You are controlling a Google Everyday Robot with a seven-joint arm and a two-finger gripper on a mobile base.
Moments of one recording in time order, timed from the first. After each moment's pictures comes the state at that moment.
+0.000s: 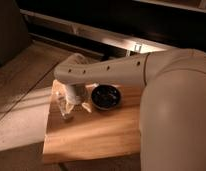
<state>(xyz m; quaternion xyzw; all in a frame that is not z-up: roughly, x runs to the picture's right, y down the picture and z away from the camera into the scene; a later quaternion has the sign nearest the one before) -0.107 0.103 0.703 -0.26 0.23 0.64 0.68</state>
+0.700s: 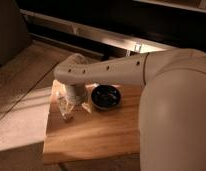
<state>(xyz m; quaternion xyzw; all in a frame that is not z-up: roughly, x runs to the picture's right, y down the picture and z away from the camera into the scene) -0.107 0.104 0.702 -0.26 0.24 0.64 0.68</state>
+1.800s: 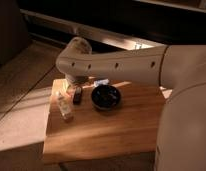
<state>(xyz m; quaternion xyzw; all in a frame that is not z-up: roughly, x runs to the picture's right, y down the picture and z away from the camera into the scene) -0.111 -0.017 0.700 -0.16 0.05 0.60 0.78</state>
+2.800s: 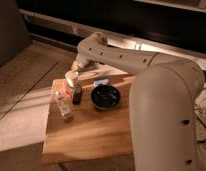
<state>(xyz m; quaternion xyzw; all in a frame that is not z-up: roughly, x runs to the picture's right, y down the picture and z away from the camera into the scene) -0.123 -0.119 0.839 -0.19 -0.08 0.57 0.79</state>
